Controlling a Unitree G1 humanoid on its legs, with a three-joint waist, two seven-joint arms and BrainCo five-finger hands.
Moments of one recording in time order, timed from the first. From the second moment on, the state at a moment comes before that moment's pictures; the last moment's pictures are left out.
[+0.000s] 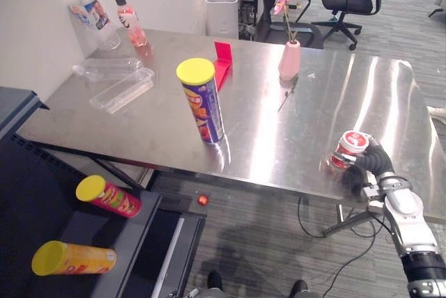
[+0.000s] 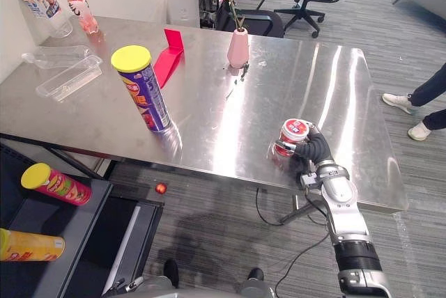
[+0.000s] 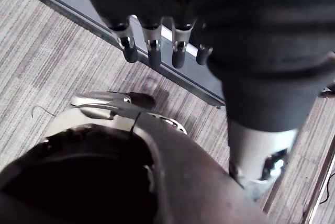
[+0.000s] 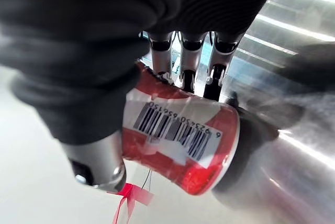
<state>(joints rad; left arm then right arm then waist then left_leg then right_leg) 0.28 0.15 0.04 0.88 -0.31 0.03 -0.01 -0.15 -0.48 -0.11 0.22 0.08 -0.18 0.12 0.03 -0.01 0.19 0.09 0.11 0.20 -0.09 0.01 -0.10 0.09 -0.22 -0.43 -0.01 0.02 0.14</state>
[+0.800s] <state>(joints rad) 0.28 0.15 0.05 0.89 -0.30 0.03 0.01 -0.15 -0.52 -0.10 -0.07 0.09 -0.21 0.20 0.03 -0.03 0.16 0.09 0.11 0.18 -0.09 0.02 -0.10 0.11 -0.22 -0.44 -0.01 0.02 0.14</state>
